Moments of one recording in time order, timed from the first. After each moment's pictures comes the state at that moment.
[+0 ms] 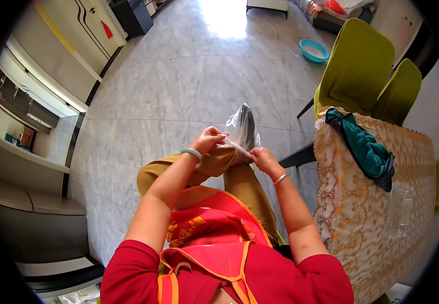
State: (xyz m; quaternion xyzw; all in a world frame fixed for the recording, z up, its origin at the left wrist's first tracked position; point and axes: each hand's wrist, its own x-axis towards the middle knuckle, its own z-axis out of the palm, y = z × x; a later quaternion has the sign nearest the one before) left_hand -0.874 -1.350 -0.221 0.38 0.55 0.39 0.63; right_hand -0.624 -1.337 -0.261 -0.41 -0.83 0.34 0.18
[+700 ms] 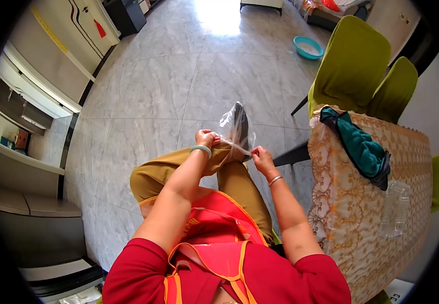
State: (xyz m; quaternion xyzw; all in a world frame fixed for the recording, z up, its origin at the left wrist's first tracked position) left_hand -0.843 -1.324 -0.272 0.10 0.63 0.55 0.54; right_hand -0.609 -1.341 -0.305 -0.53 -0.72 0.37 0.27
